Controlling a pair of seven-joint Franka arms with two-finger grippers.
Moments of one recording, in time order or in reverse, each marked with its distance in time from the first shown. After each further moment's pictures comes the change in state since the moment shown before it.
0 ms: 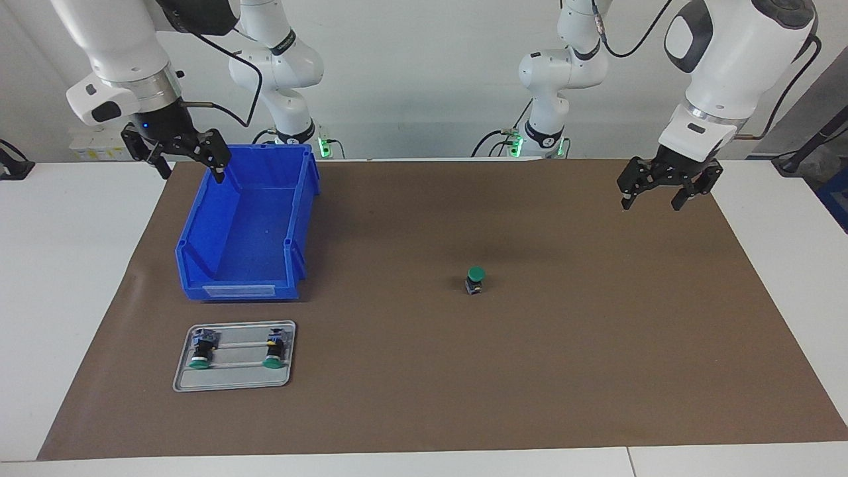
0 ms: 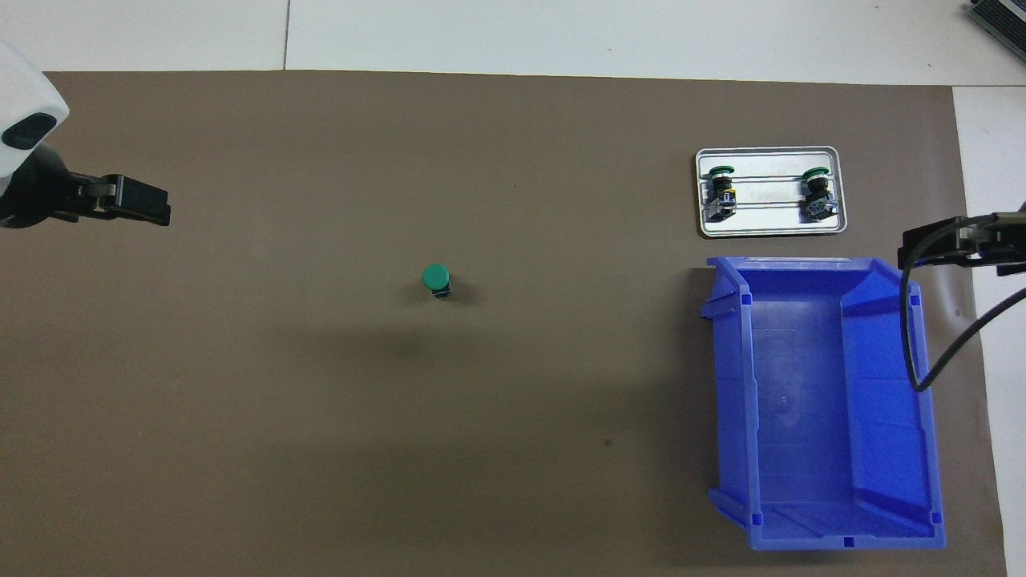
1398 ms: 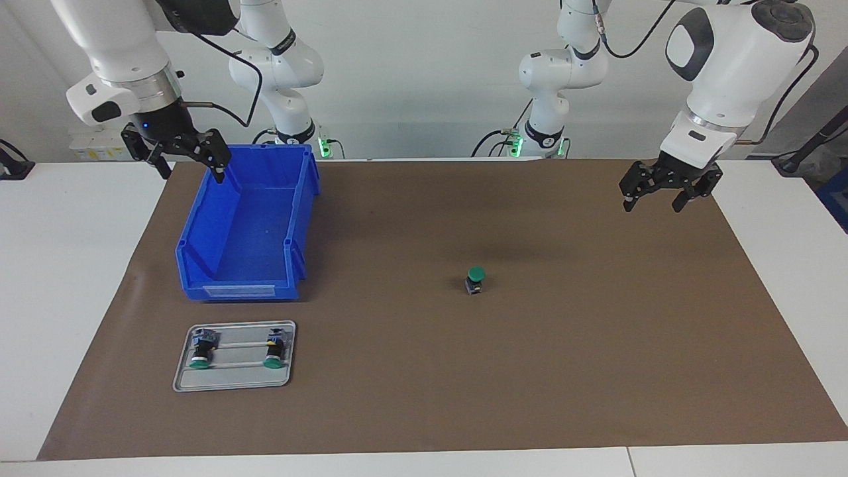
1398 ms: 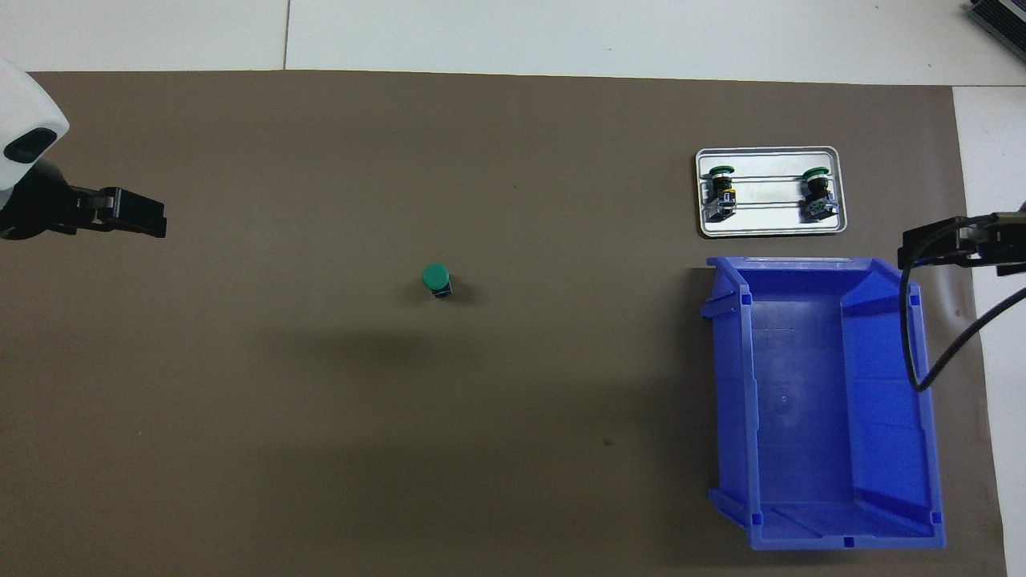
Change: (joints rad) left arm 0.010 -0.015 0.005 -0.043 0.000 -0.010 -0.005; right arm 0.000 0.000 0.000 0.000 0.000 0.000 0.000
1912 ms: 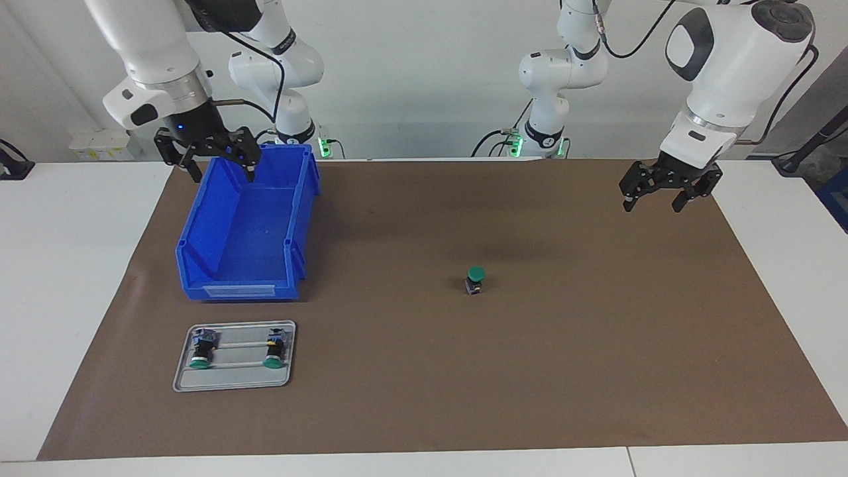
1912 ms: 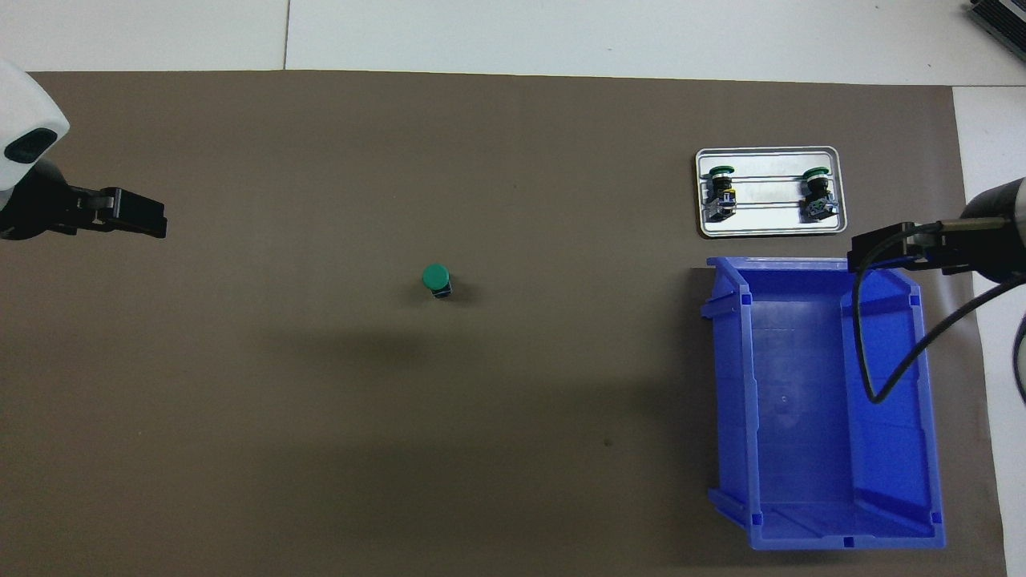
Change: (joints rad) left arm 0.000 0.000 0.000 0.000 0.000 0.000 0.000; right arm 0.109 -0.002 0.005 -0.035 0.063 0.059 0.067
